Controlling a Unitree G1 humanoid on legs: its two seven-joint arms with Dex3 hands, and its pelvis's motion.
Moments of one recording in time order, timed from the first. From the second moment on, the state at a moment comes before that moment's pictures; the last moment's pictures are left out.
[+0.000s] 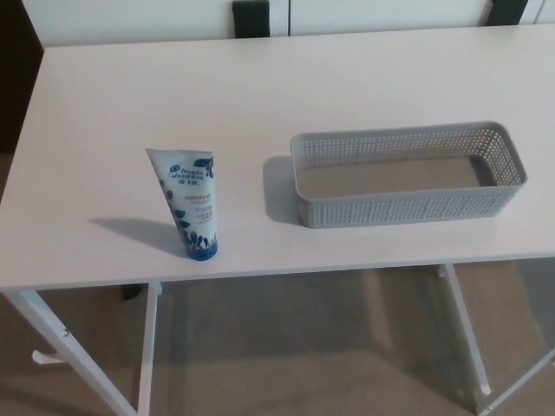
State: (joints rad) left_arm 0.30 0.69 0.51 -0.32 -0.46 -0.03 -0.39; right_arm 0.10 -0.48 -0.14 1.25 -0.07 -0.30 0.16
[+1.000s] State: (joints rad) left_arm 0.01 0.57 0.07 -0.26 -0.40 0.33 -0.32; right_arm 0.12 -0.49 -0.10 1.25 -0.08 -0.30 0.19
